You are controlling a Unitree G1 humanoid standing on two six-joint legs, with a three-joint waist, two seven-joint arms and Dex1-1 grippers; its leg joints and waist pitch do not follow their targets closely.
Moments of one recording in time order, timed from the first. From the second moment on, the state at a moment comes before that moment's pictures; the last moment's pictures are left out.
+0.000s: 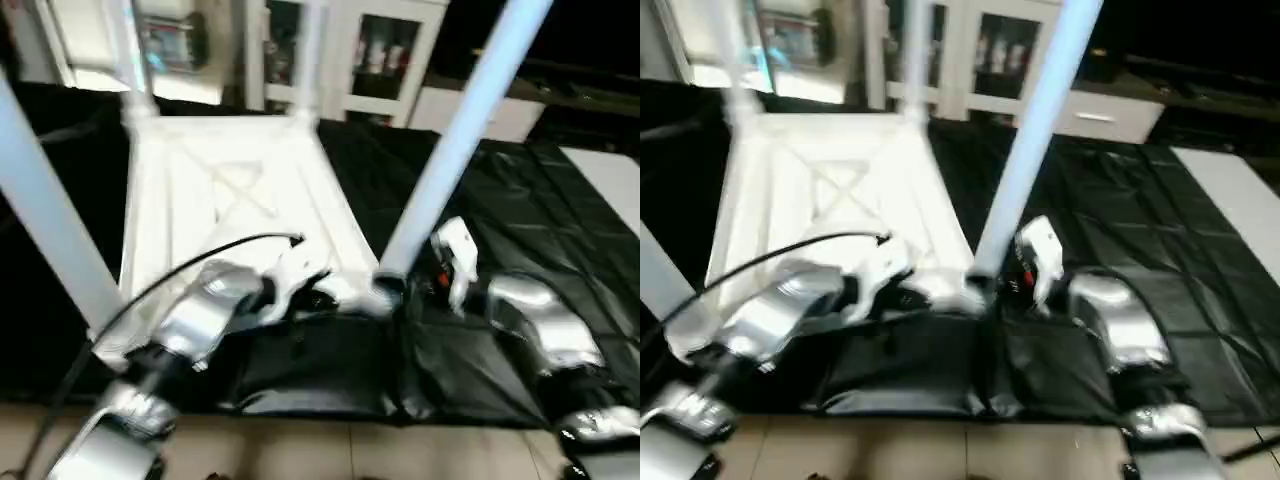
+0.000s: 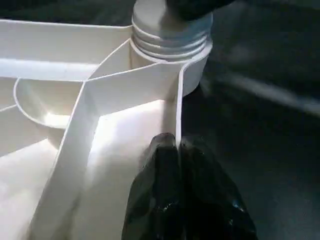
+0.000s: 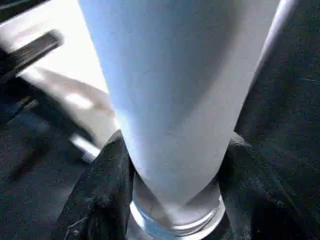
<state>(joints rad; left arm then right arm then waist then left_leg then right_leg) -0.59 0.24 -0.34 0.42 0.03 0.43 -0.90 -0.50 -0.31 0.06 0.54 0.24 0.28 0.83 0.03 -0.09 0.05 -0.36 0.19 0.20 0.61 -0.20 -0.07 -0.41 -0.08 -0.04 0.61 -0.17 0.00</state>
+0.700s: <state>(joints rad) -0.75 0.00 -0.27 0.71 0.06 0.43 -0.51 -0.58 -0.08 -0.05 0.67 0.11 0.13 0.20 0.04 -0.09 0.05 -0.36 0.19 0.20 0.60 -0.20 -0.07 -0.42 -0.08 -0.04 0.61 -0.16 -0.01</state>
